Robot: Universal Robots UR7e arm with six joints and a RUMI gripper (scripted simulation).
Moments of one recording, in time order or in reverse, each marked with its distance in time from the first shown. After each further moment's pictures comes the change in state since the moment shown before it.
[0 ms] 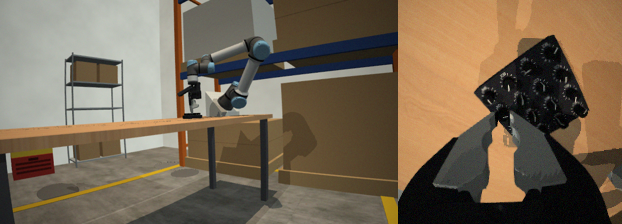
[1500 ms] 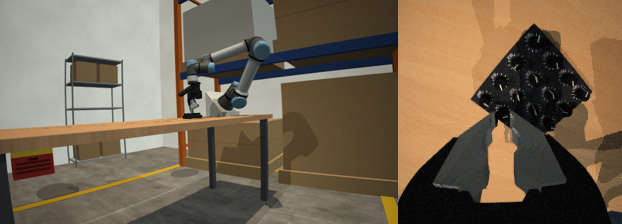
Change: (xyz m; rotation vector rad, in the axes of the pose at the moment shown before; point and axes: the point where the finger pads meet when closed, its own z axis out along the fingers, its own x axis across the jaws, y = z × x) arm 0.001 0.000 0.000 0.003 0.002 0.225
